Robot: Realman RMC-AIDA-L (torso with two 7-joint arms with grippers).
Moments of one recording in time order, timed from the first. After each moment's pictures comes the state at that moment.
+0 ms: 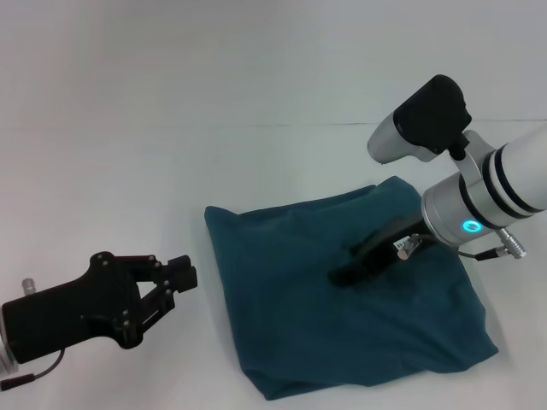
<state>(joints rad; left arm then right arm) -0.33 -2.16 0.62 0.75 1.85 1.73 -1.22 0.76 2.10 -1.33 -0.95 -2.44 -1.24 2.38</state>
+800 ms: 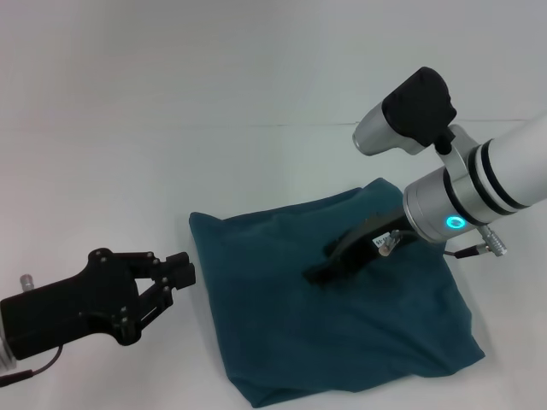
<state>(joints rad) -0.33 -2.16 0.61 0.75 1.85 1.73 -1.22 0.77 2.10 -1.35 -0.94 -2.35 -1.24 2.35</state>
